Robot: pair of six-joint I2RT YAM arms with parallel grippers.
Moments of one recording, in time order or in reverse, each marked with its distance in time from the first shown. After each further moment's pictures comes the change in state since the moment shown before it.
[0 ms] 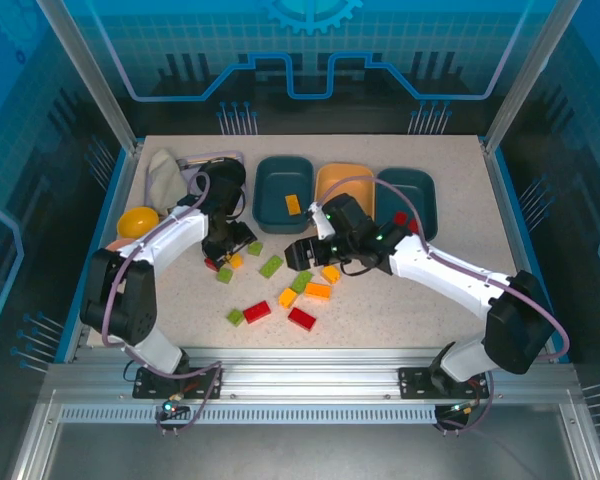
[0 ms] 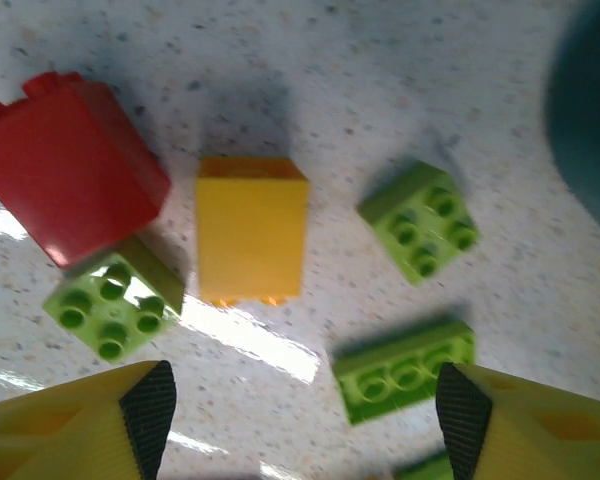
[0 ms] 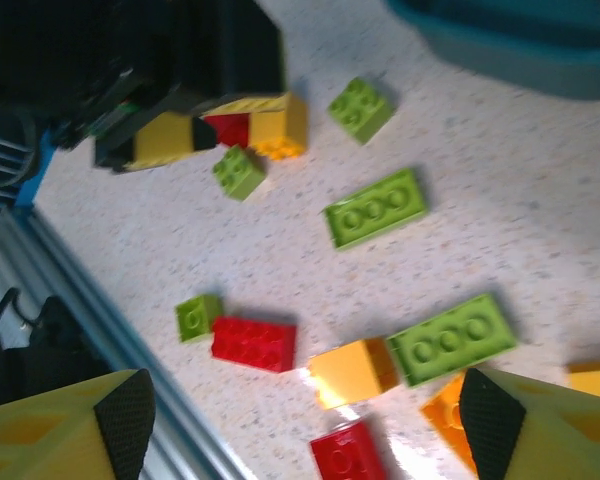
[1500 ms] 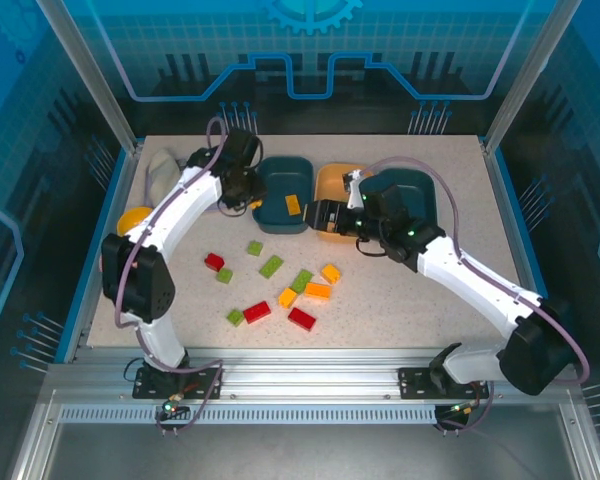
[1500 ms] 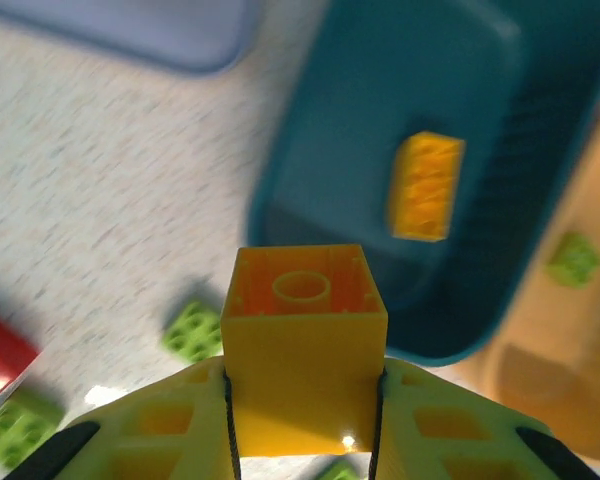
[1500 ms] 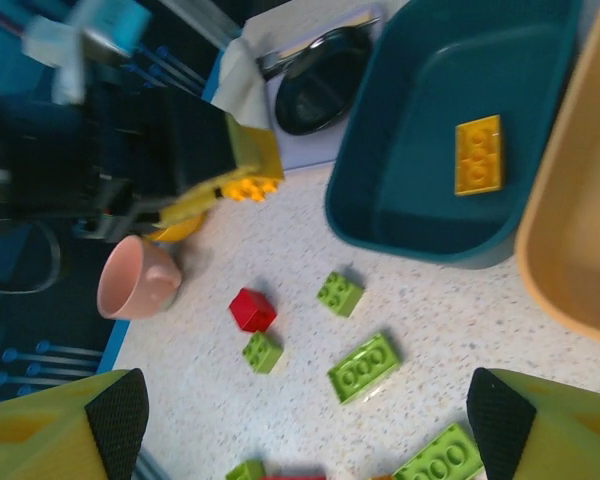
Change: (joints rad) left arm -0.075 0.193 0.584 -0.130 -0.096 0.193; right arm -0.172 -0.118 -0.016 0.164 0.093 0.195
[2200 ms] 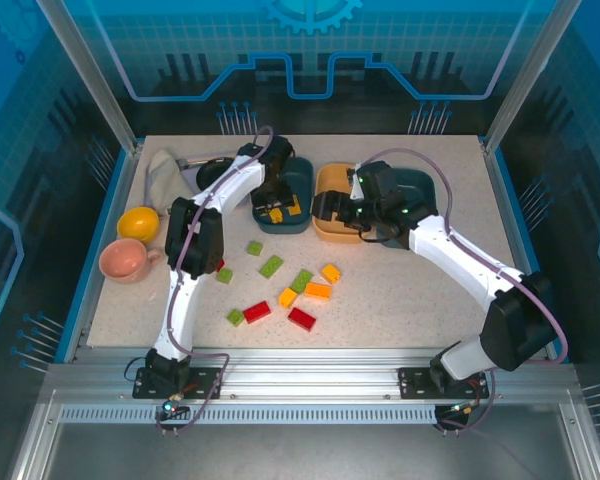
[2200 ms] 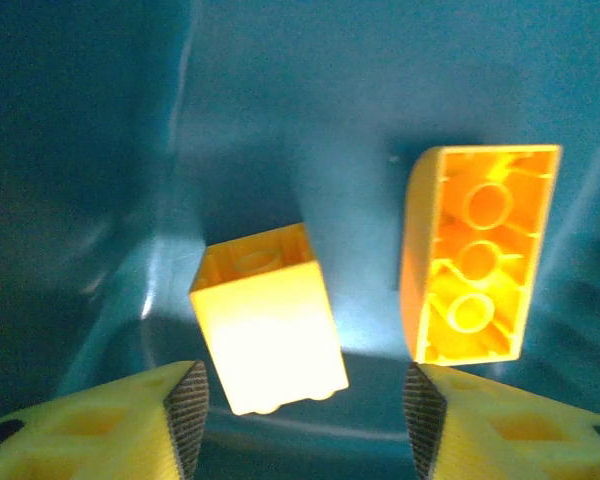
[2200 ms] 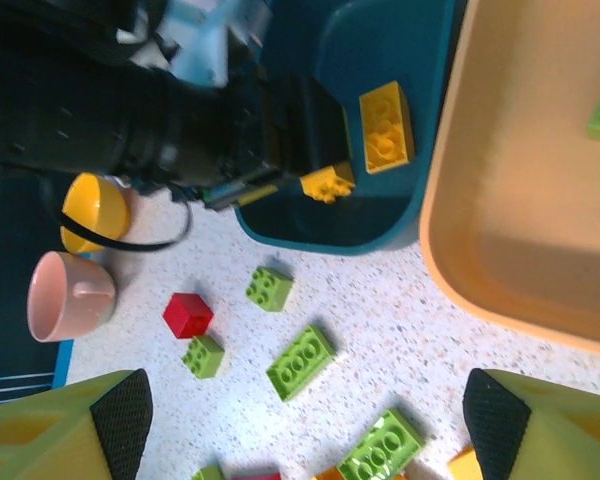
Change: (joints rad) left arm -0.026 0.513 0.381 -0.119 0.049 0.119; right arm -0.074 0.129 0.111 -0.172 -0.021 0.002
